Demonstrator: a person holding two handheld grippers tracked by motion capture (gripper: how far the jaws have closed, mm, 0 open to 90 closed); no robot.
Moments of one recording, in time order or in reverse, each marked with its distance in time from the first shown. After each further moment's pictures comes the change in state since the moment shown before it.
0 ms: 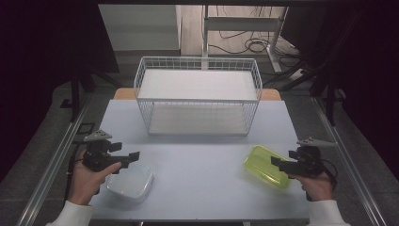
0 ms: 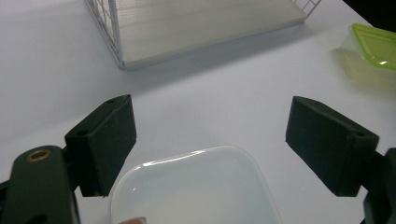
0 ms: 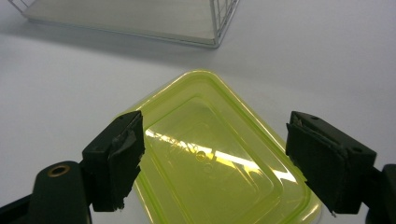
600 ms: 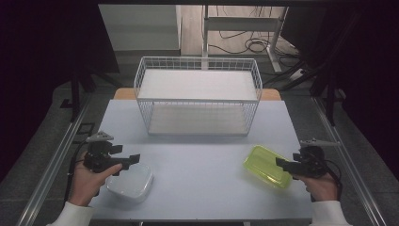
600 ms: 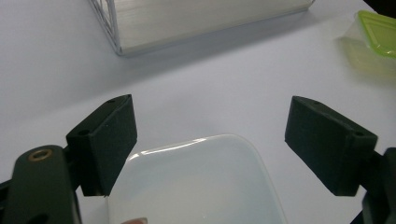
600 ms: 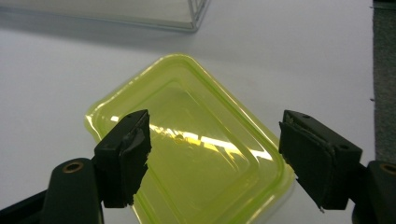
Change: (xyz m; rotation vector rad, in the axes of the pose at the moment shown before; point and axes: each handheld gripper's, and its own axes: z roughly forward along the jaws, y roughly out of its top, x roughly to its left) left arm 0.000 -0.004 0.004 0.045 -0.002 -0.010; right arm -0.007 -0.002 -0.004 0.063 -0.066 0.032
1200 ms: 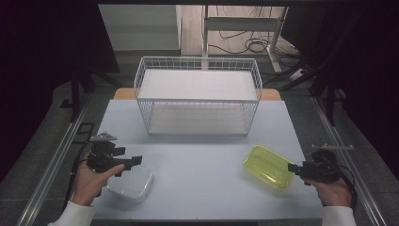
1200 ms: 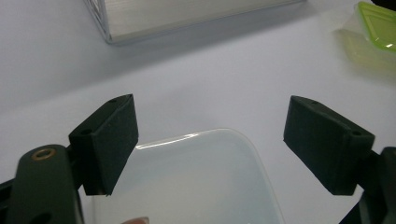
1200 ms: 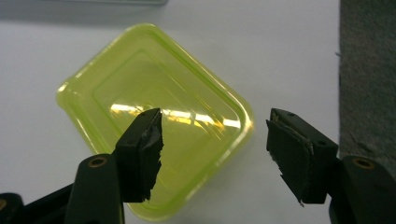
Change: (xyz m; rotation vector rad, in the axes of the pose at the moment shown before) left arm 0.000 -0.001 0.008 0.036 -0.023 -0.016; right arm -0.022 -0.013 -0.015 0.099 -0.052 0.099
